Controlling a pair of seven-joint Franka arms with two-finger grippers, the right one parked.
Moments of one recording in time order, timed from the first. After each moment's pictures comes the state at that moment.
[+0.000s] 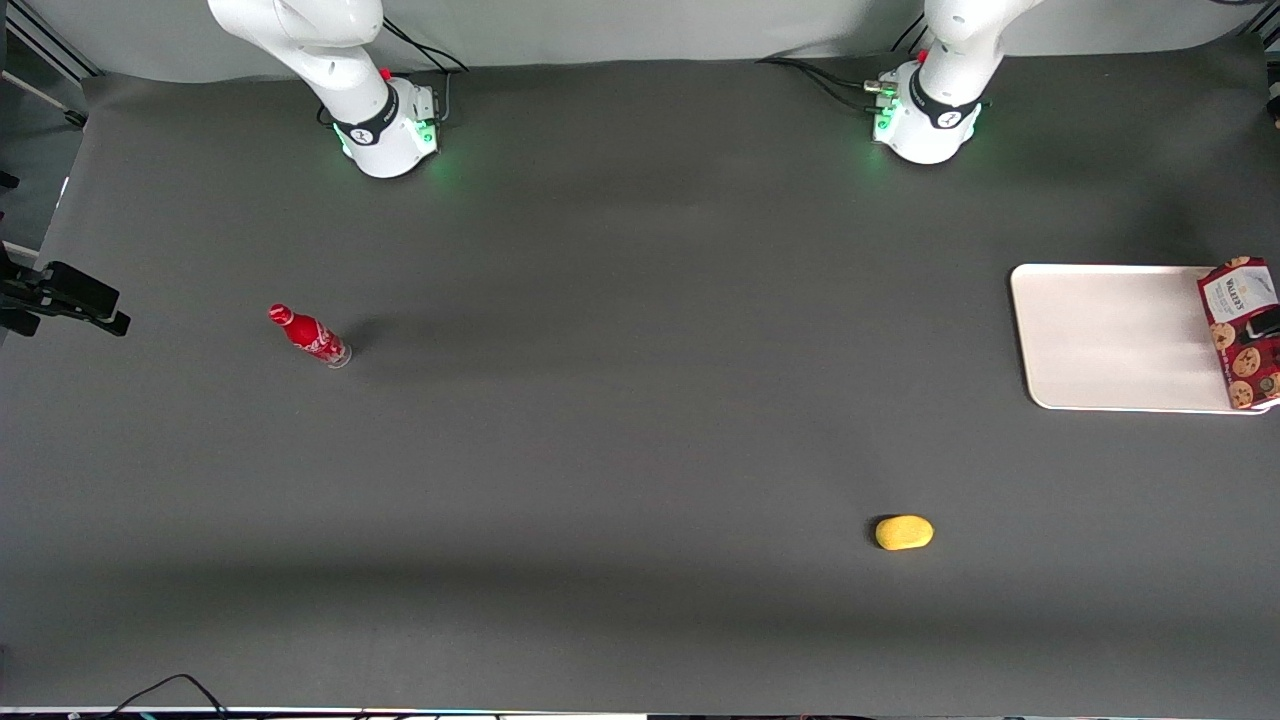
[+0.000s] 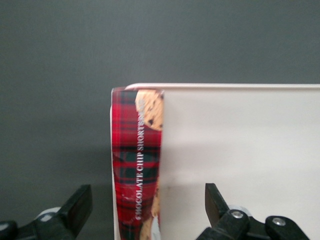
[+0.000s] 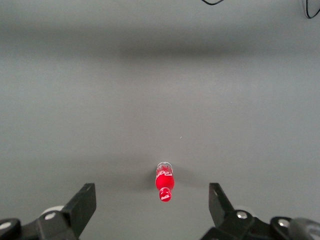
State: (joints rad) arm 0.58 0.51 0.22 -1.80 -0.28 2.28 0.99
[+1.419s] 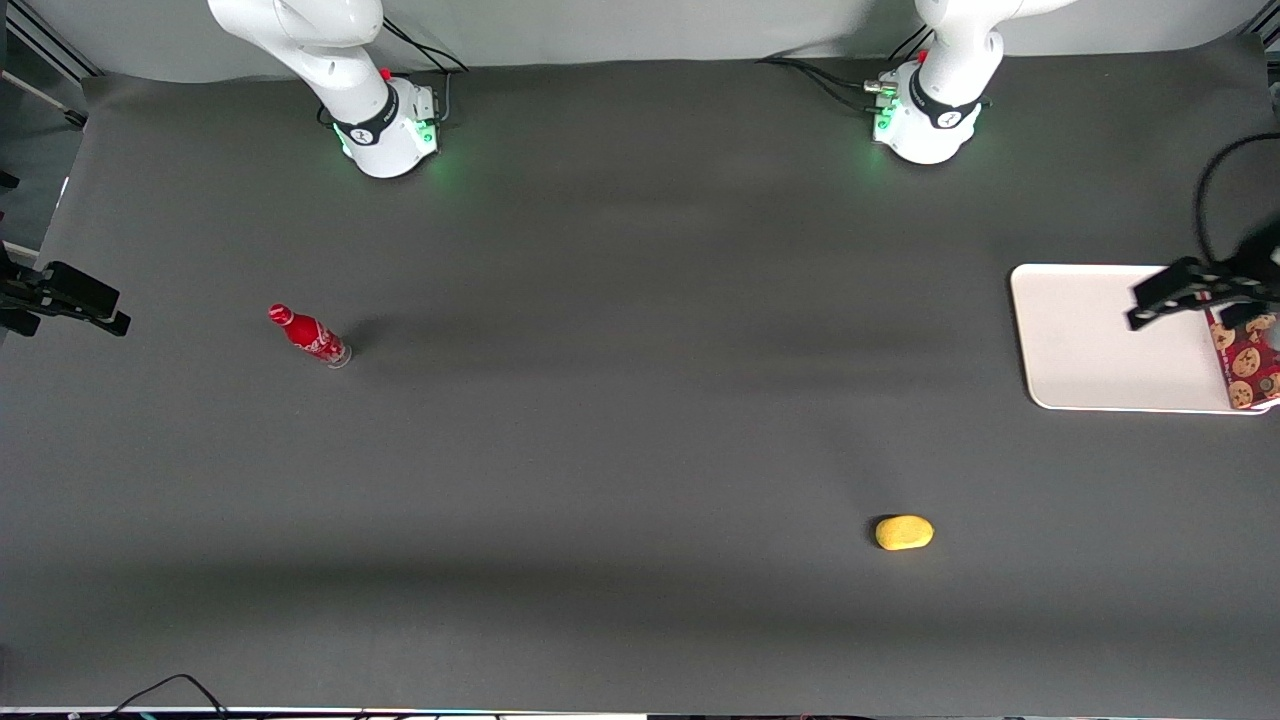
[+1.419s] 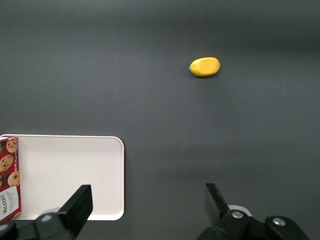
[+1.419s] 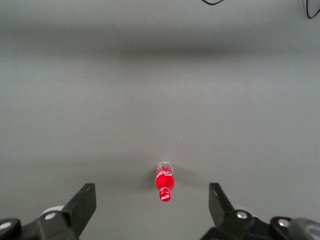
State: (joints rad) arm 0.18 0.03 -0.18 -1.58 -0.02 1.67 0.01
